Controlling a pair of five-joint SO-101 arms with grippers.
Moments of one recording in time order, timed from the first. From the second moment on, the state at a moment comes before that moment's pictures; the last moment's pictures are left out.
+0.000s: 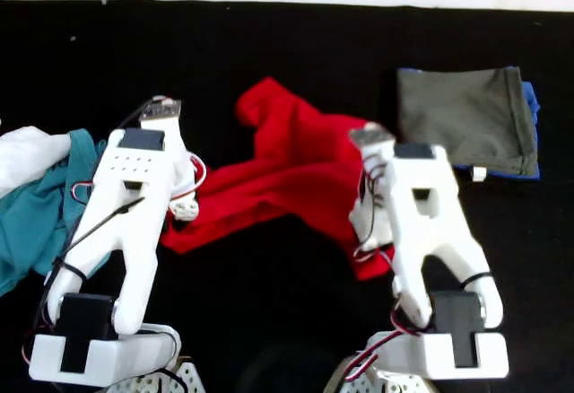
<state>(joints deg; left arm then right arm) -2.6 -9.3 29.7 73.7 -20.0 -7.3 -6.3 33.5 79.0 19.8</state>
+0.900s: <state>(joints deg) -5.9 -11.2 15.4 84.4 -20.0 -7.6 -11.0 46.9 54.0 27.5</state>
